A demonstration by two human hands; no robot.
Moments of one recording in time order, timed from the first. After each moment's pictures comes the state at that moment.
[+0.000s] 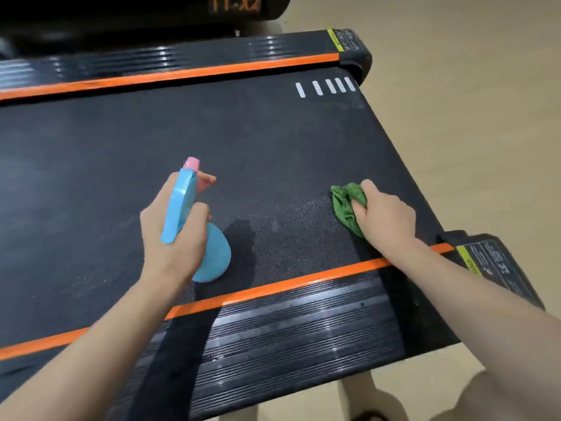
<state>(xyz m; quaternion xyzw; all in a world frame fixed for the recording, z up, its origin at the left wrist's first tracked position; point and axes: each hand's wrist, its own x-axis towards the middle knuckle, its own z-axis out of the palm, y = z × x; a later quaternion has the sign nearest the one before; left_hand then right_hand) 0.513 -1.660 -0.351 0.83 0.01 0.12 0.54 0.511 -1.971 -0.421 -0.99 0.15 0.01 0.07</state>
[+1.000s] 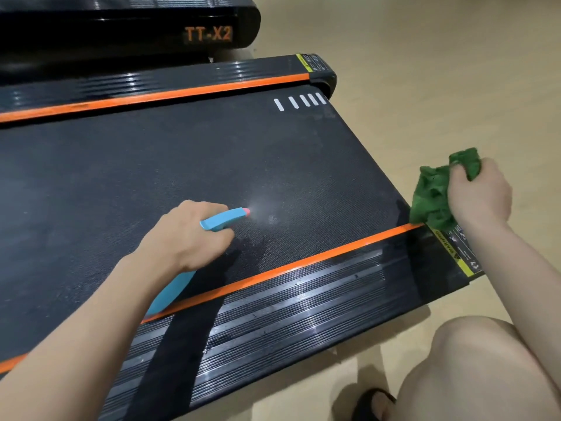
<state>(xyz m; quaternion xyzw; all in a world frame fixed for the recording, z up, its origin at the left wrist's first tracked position) 0.516 -1.631 -0.330 0.95 -0.16 -0.15 0.24 0.430 -2.051 -0.339 -0.84 0.45 -0.20 0.24</state>
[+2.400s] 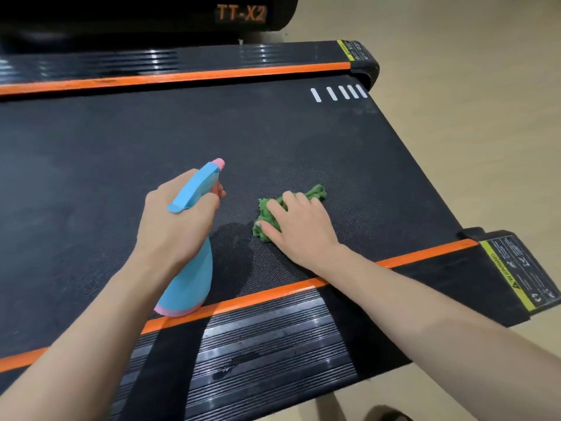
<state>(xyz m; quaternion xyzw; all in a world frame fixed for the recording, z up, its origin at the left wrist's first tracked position) 0.526 -1.600 -0.329 0.87 0.01 0.01 0.49 0.527 -1.802 -0.436 -0.99 -0.12 -0.11 0.03</state>
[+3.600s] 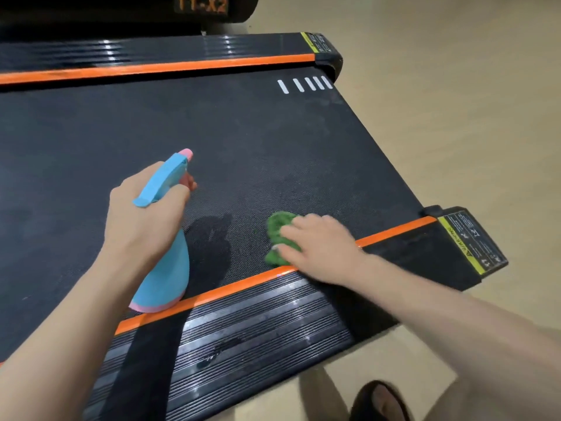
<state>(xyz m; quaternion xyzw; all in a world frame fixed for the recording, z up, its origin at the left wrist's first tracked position) 0.519 -1.602 -0.324 0.86 0.02 0.00 0.50 0.455 -1.853 -0.415 -0.99 -0.14 0.01 0.04</state>
